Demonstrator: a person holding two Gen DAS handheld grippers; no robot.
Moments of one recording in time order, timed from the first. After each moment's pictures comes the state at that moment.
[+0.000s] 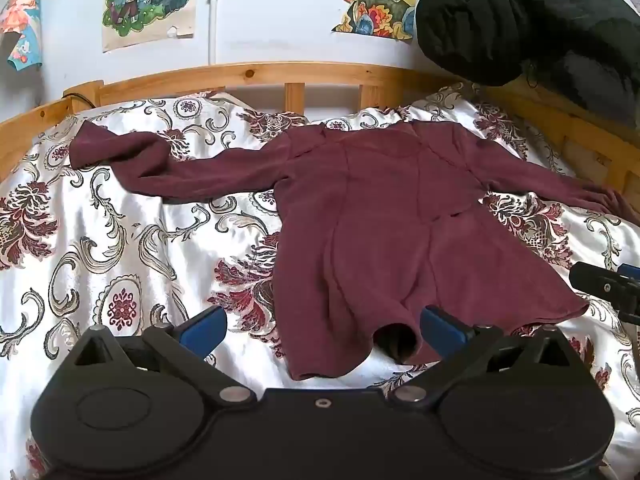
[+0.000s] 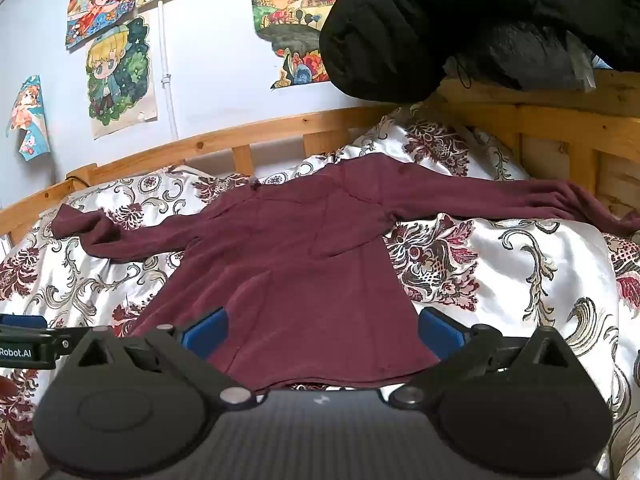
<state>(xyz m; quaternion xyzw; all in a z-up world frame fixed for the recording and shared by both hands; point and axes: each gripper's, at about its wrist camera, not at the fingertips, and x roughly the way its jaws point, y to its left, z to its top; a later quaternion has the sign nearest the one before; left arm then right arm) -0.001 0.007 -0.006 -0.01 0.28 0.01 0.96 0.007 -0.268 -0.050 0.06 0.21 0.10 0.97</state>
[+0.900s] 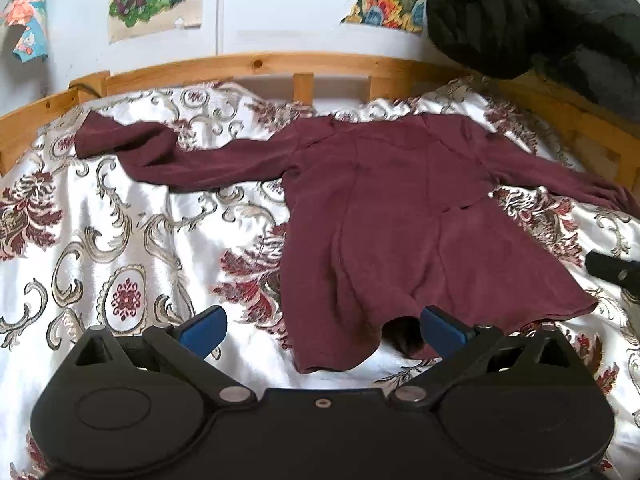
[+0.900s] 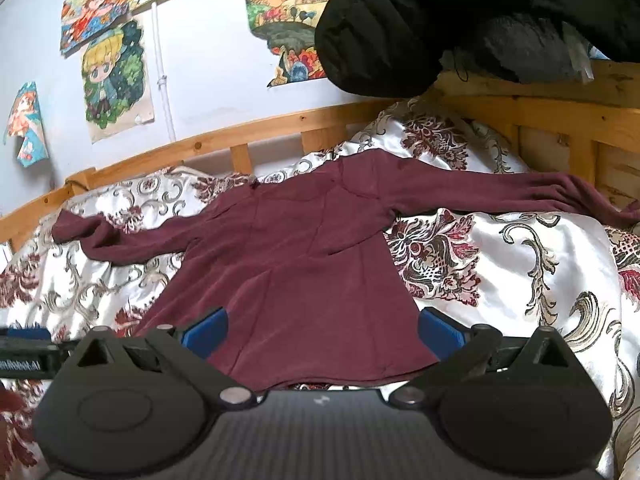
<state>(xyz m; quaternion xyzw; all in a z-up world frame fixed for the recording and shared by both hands) 0.006 0.007 -0.007 -0.02 0.30 0.02 0.95 0.012 -0.274 -0.046 0.09 0.21 0.09 0.97</state>
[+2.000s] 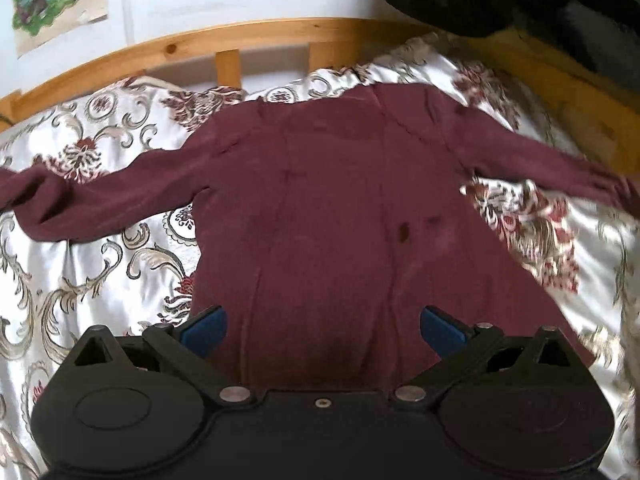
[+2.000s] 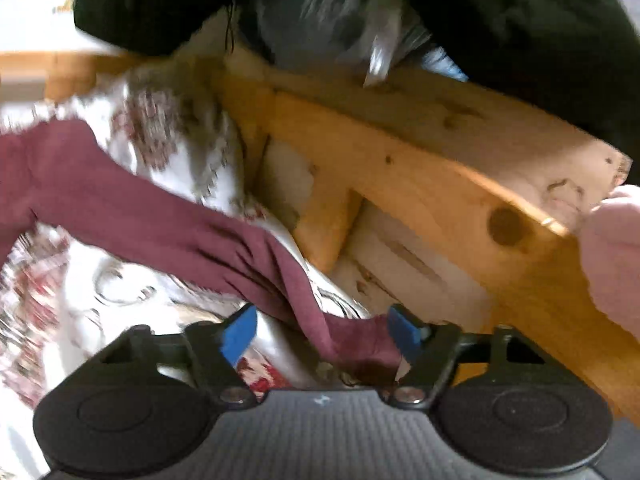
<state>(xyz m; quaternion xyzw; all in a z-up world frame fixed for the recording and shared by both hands) 0.134 -0.050 0.008 0.02 0.36 -0.04 0.93 0.180 -0.460 -0.069 -0.12 0.26 -0.23 0.93</state>
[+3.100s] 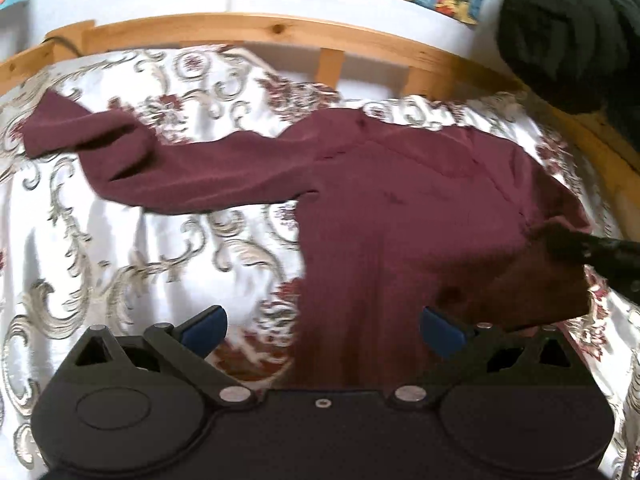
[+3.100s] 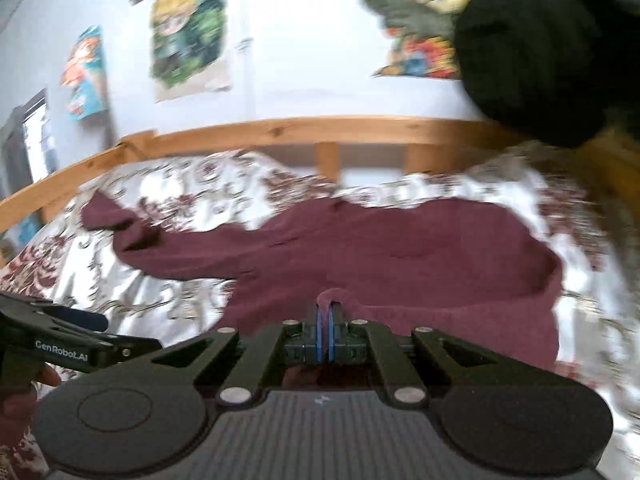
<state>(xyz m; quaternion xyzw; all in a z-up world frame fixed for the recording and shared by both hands) 0.145 0.066 0.018 -0.10 0.36 0.02 0.93 0.180 -0.192 0.009 -0.03 0.25 0.25 0.93</state>
